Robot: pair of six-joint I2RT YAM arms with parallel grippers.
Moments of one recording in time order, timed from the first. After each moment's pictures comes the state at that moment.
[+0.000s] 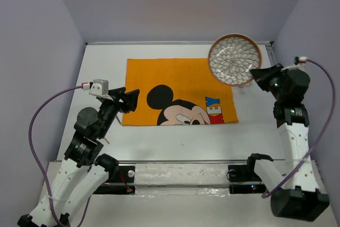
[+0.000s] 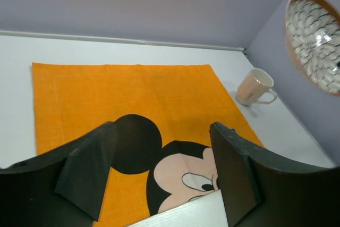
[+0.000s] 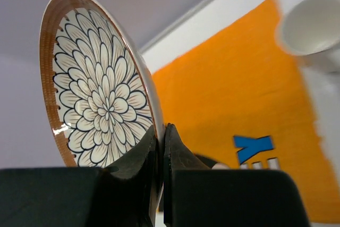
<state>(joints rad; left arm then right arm) -0.49 0.47 0.68 -0.15 -0.09 -0.36 -0.23 0.83 0.93 -0.27 -0.29 0.81</state>
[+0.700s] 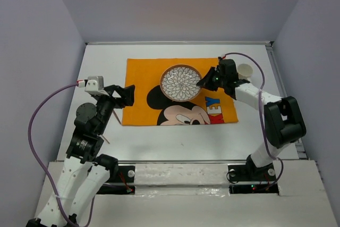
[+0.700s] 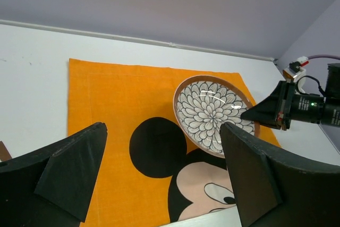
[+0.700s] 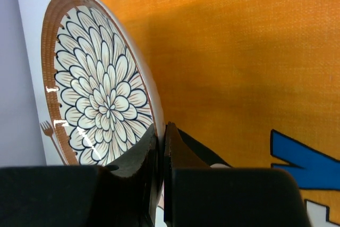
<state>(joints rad) -0.34 0.51 0.68 -0.15 -0.08 -0.35 0.32 1.64 1.04 0.00 -0.29 0.76</state>
